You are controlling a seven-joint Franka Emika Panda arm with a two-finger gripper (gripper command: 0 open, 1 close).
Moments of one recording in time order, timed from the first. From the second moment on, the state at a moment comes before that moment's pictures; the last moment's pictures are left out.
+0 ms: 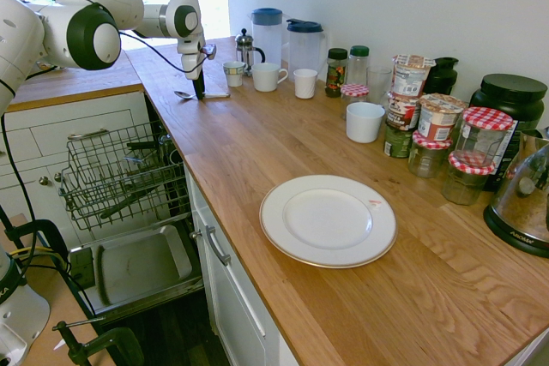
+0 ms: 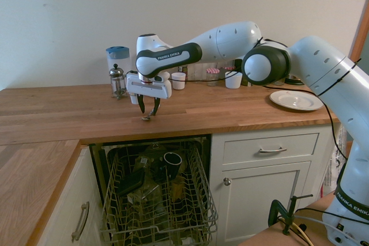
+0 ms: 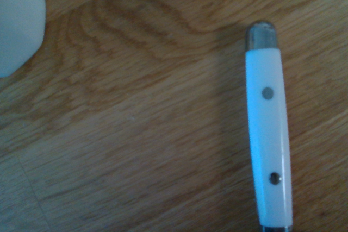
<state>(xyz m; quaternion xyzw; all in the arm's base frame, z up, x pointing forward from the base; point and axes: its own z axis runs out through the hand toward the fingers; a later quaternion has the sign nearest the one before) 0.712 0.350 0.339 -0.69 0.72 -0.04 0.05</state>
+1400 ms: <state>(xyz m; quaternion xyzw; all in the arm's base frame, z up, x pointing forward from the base) 0.618 0.392 0.406 -0.68 0.73 -0.03 0.03</state>
